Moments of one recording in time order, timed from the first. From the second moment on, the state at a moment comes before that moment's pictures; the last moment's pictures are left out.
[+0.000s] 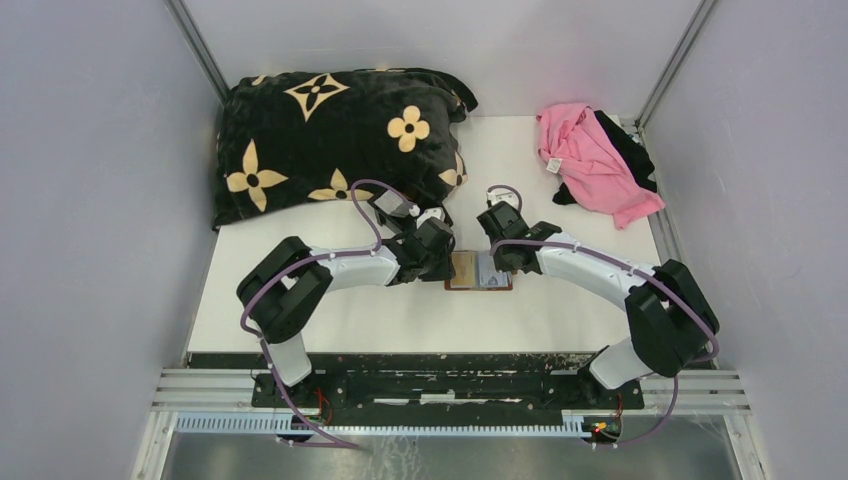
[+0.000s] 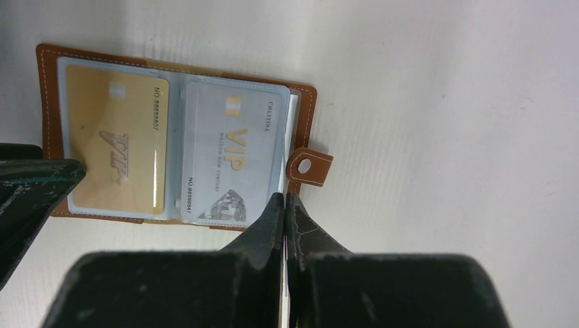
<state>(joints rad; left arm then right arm) -0.85 1.78 0.97 -0.10 -0.13 -0.79 0.67 1.51 0.94 -0.52 0.37 0.40</state>
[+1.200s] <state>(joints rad) -0.85 1.78 0.98 -0.10 -0.14 -0.79 0.64 1.50 0.89 -0.47 0.34 0.46</state>
